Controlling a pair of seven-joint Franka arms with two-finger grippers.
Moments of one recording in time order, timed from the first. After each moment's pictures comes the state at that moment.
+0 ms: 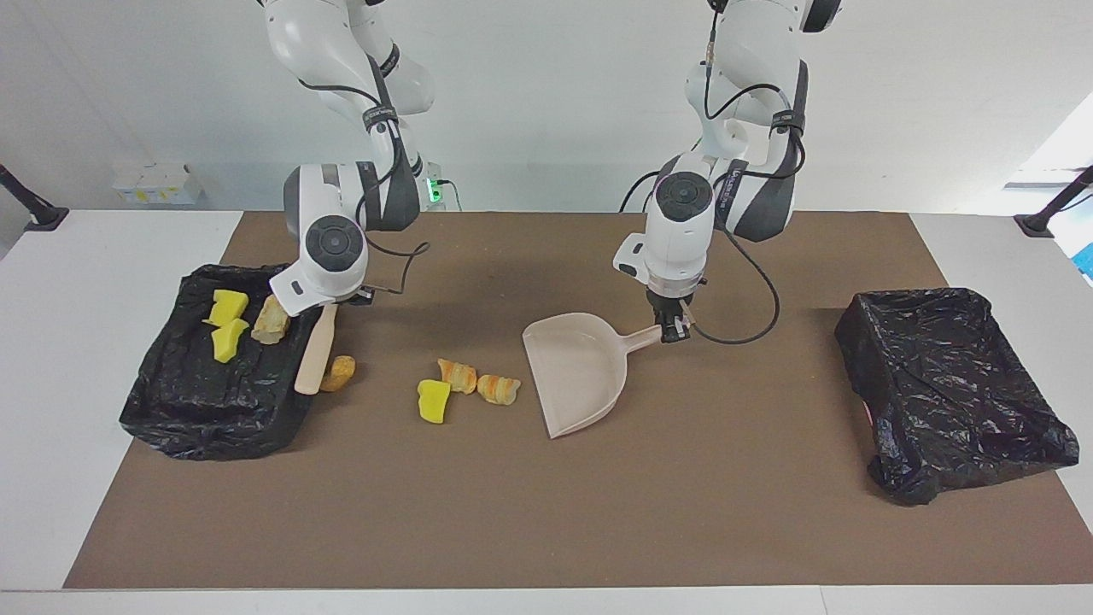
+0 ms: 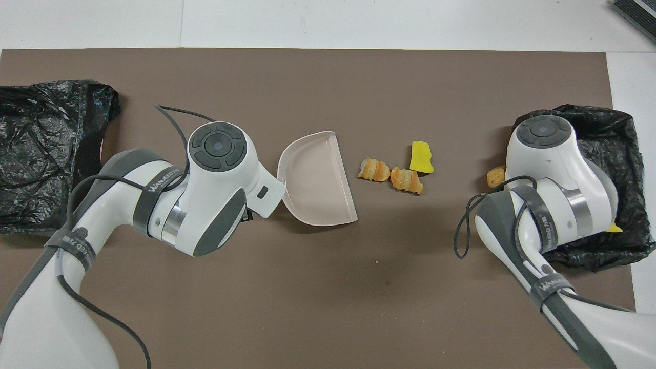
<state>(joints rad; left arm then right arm) -0.49 0.24 -0.01 -1.86 0.10 2.02 0.87 -0.06 0.19 0.15 -2.00 -0.35 1.74 0.38</state>
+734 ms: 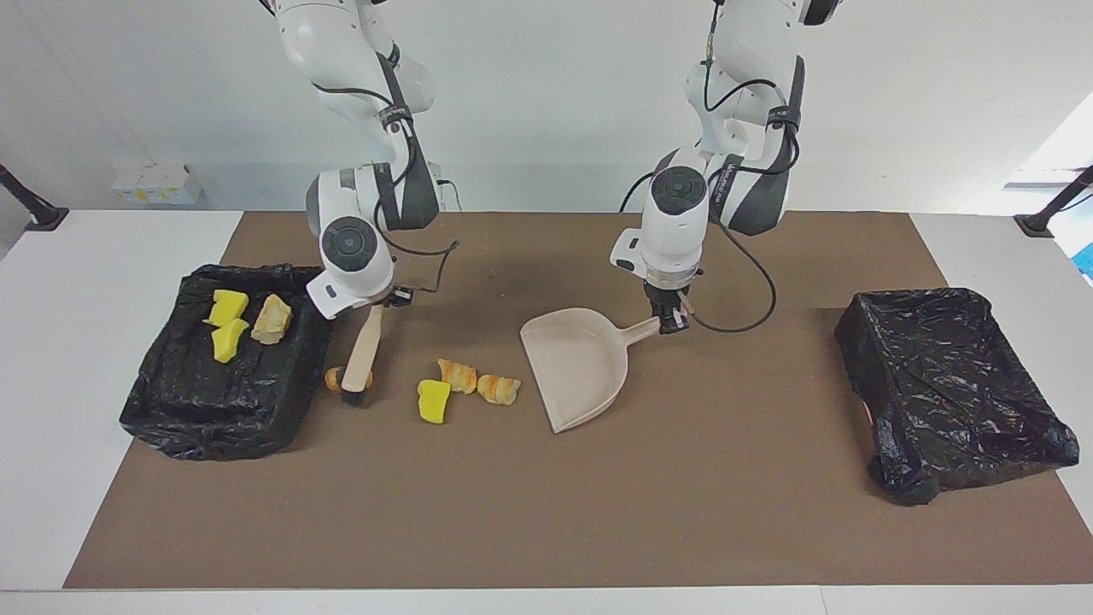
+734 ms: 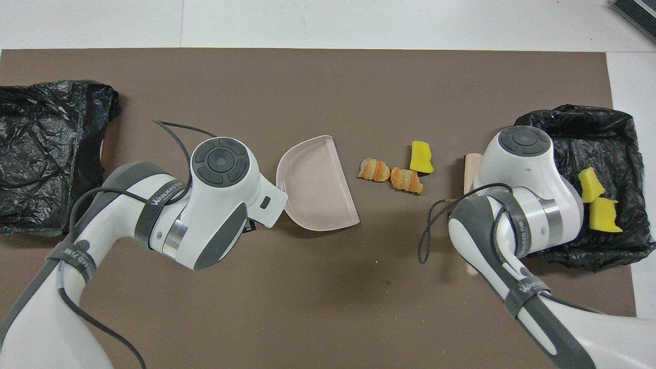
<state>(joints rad) -0.51 0.21 -0.01 -1.92 0.10 2.03 0.77 0.04 0.19 0.17 -2.03 -0.04 1.79 0.39</state>
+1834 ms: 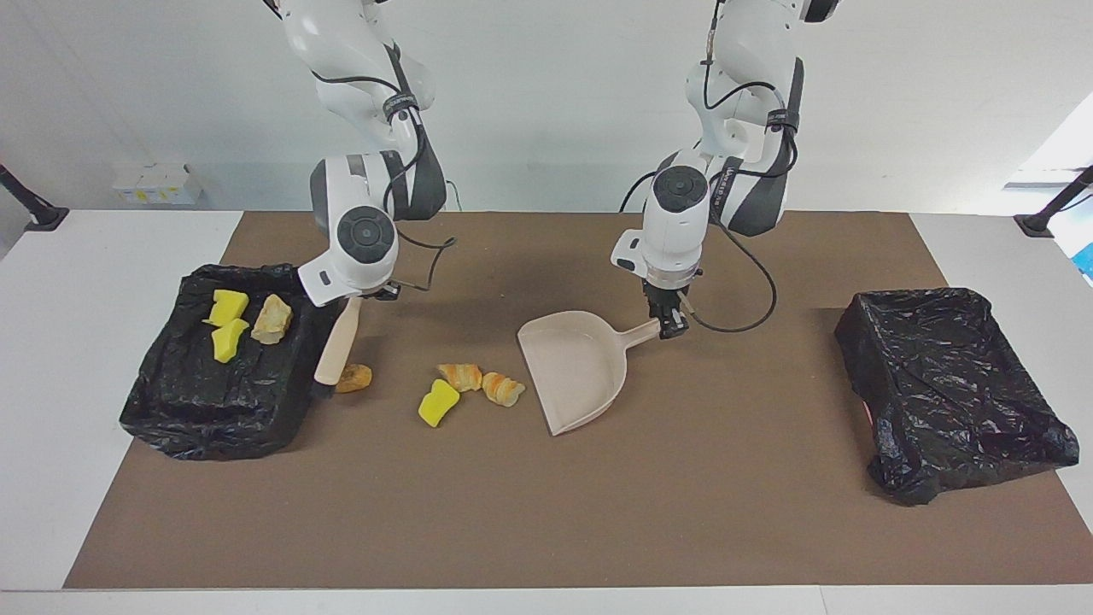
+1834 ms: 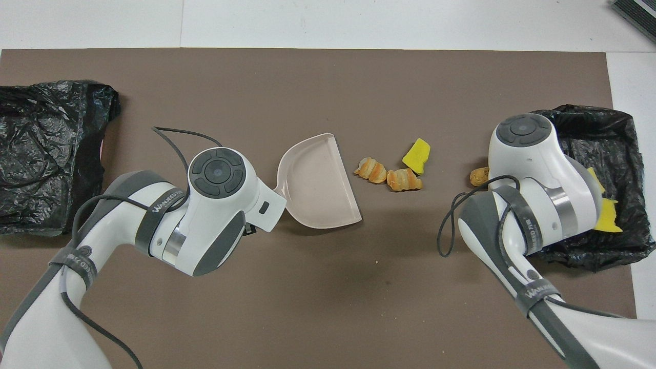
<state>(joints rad) -0.51 0.19 -0.01 -1.99 0.10 2.11 0.78 0.00 0.18 0.15 -1.97 -0.34 1.66 0.48</state>
